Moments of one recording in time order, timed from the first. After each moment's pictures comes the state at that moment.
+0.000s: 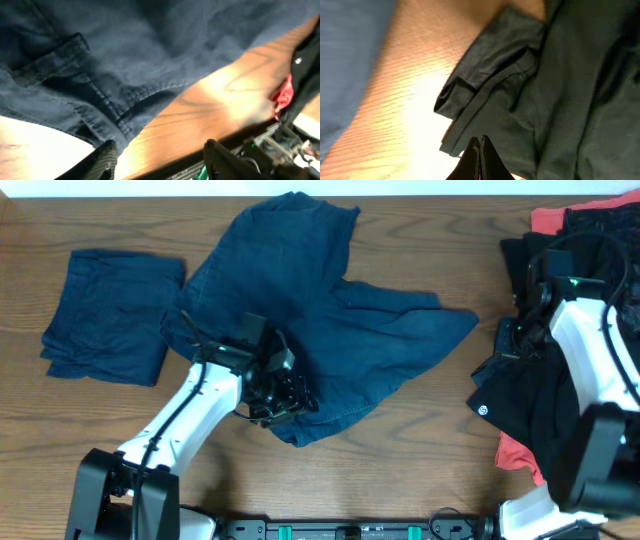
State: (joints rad) left arm -0.34 1.53 0.91 -0.84 0.57 -0.54; right arm -0.13 1.76 1.32 -1.09 0.06 0.16
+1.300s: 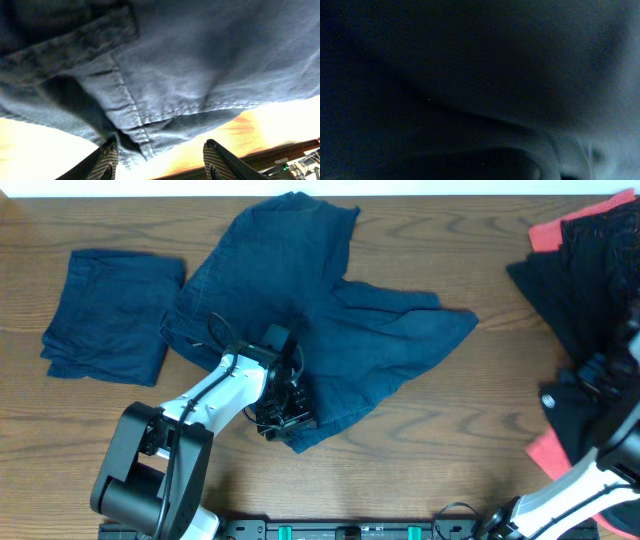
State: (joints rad) left arm -0.41 1.70 0.91 -0.87 0.49 -0.65; right arm -0.66 2.01 1.33 -0.90 0.31 0.25
